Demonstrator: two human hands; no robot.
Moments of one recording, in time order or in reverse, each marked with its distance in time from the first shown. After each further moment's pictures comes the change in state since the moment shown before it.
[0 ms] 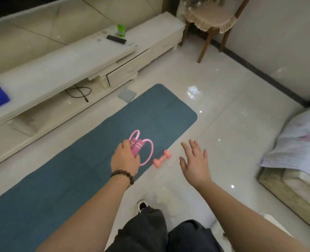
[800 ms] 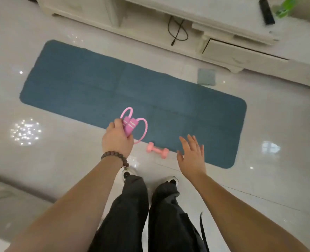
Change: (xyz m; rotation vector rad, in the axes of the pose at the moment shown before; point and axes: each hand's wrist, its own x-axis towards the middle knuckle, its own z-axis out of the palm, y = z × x) left_hand 0.052 0.107 0.149 -0.171 0.469 -0.893; right_hand 0.292 0.100 0.026 -0.342 -0.603 -0.834
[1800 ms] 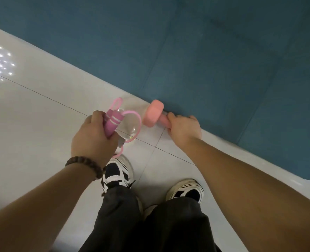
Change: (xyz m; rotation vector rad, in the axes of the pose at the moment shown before) left_hand 0.092 -0.248 0.457 0.011 -0.169 -0.229; right_hand 0.327 0.137 0.483 -0.421 -0.186 -0.293
